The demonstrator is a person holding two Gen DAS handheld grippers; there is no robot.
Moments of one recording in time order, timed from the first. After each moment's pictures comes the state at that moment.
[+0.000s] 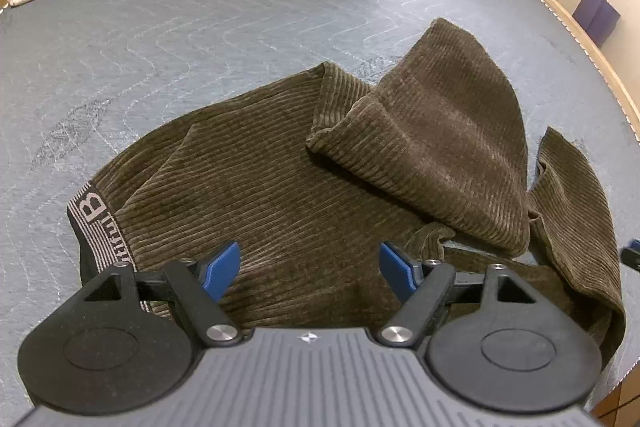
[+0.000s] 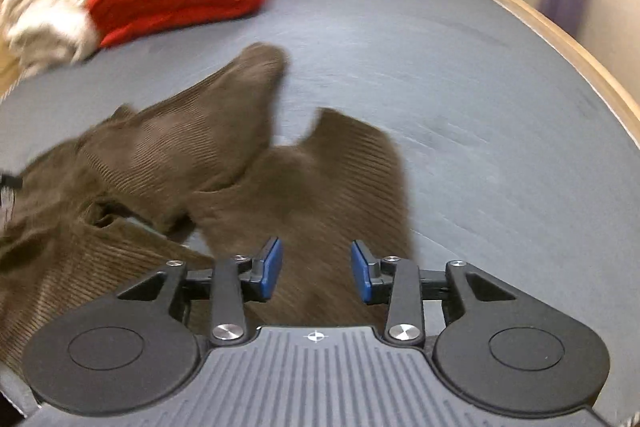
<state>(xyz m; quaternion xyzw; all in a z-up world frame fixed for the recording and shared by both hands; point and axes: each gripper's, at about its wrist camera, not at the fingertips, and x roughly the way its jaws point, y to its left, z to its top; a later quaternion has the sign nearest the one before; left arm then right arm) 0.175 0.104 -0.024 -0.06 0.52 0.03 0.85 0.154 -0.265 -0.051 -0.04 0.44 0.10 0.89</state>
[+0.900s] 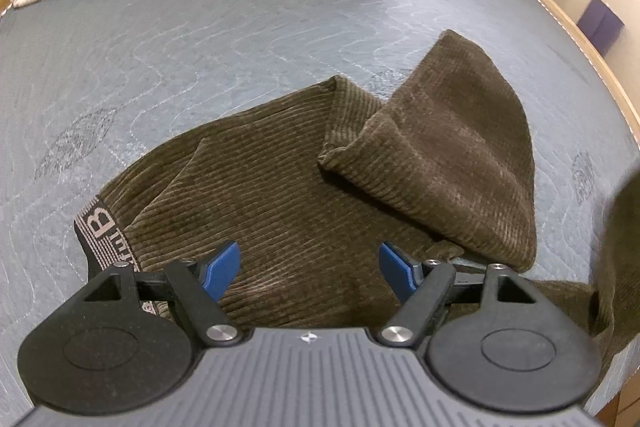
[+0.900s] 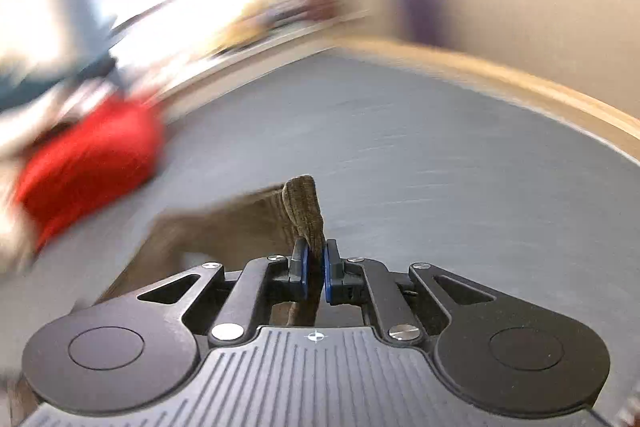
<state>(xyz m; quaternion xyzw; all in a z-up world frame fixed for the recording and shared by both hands) 0.182 0.115 -0.018 -0.06 0.51 0.03 0.86 0.096 -0.489 -0.001 0.23 0.29 -0.18 0.91</state>
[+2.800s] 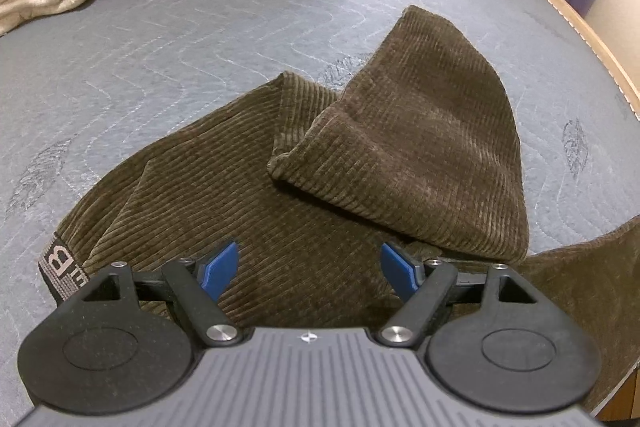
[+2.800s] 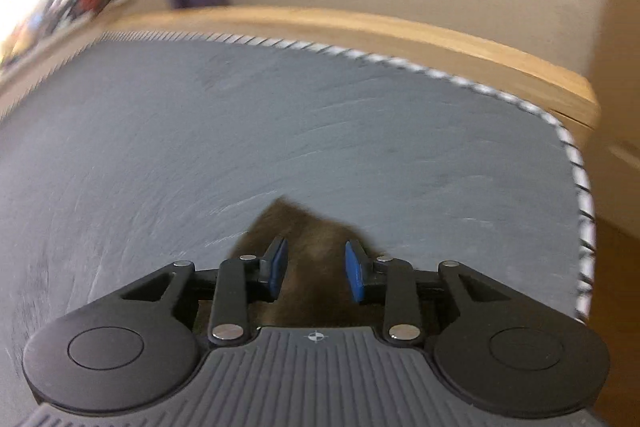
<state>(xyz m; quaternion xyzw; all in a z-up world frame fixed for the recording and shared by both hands) 0.211 0.079 -0.034 -0.02 0.52 -0.01 0.86 0.138 -0.596 -0.098 0.20 0.33 -0.38 0.84</state>
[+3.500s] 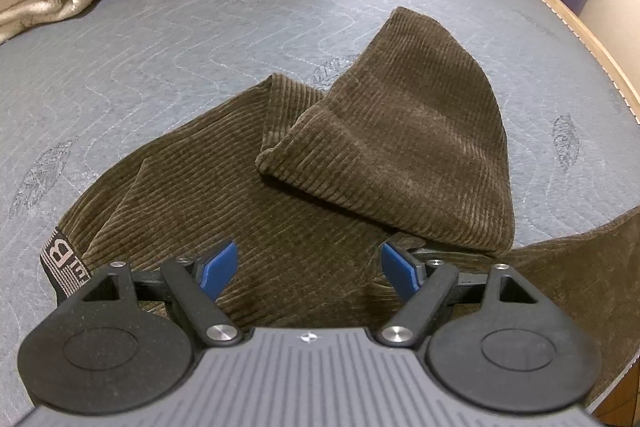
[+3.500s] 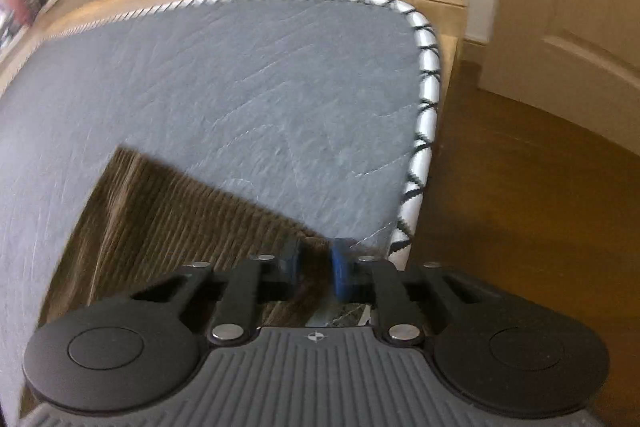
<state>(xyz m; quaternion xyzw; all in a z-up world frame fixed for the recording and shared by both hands) 0.198 0.064 -0.027 -0.01 0.51 -0.01 0.86 0.031 -0.650 -0.127 0.25 0.41 -0.39 0.78</state>
